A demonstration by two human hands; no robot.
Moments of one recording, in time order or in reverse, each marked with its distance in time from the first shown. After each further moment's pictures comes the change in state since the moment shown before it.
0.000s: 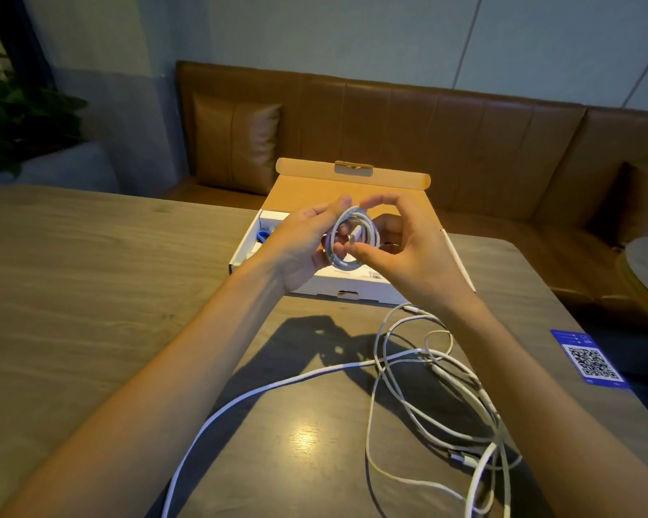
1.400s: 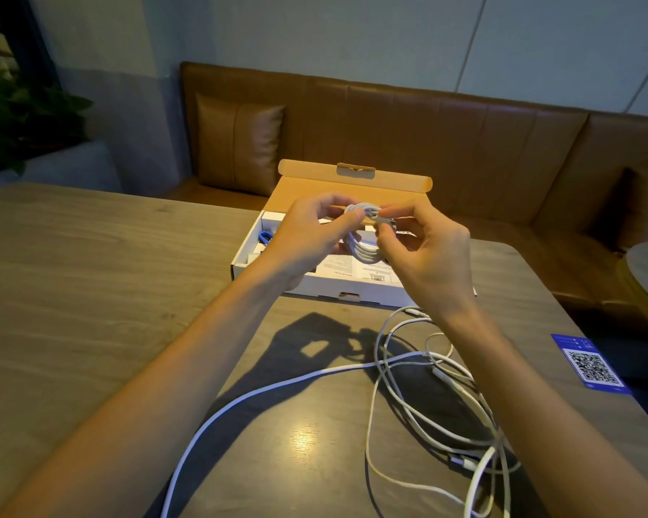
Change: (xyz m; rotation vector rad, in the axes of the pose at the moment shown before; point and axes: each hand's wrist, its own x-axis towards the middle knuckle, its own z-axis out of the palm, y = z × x) left_hand 0.007 -0.004 0.000 0.356 0.079 0.288; right_hand -0.002 0.015 0.000 -0.196 0.315 -0.128
